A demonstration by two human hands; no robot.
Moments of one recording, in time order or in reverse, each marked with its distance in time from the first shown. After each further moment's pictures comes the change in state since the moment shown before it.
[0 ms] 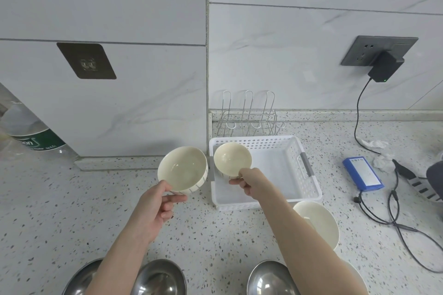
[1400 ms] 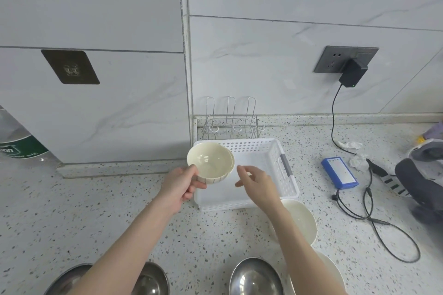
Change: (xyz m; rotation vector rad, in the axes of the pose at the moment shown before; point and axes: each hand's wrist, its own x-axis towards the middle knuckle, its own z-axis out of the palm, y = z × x) left_hand 0.020 0.002 0.086 0.316 -0.087 0.103; right_hand -0.069 0.026 -0.054 -0.359 0.183 -0.577
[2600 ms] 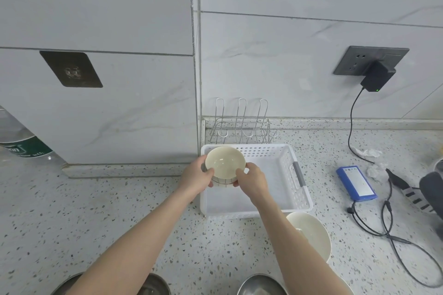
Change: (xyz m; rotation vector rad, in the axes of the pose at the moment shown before) left_hand 0.053 0.003 0.019 0.596 0.081 0.223; right_hand 0.063 -0.011 0.039 0.022 -0.002 0.191
